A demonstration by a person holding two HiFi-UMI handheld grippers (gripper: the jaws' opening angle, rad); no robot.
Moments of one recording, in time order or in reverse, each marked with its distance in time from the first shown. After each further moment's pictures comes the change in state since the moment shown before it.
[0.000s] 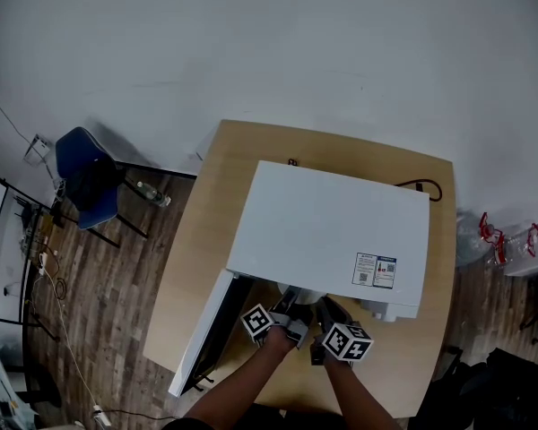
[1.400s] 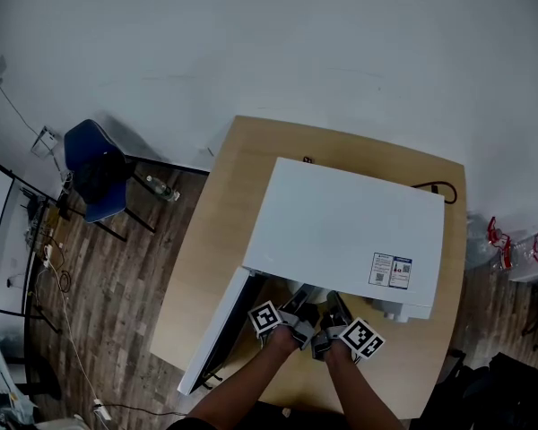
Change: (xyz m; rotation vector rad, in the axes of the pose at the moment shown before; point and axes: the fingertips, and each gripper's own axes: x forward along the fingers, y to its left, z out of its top) left arm -0.004 -0.009 -0.001 0.064 0.103 0.002; right arm 0.010 0.008 0.013 0.440 -0.138 0.107
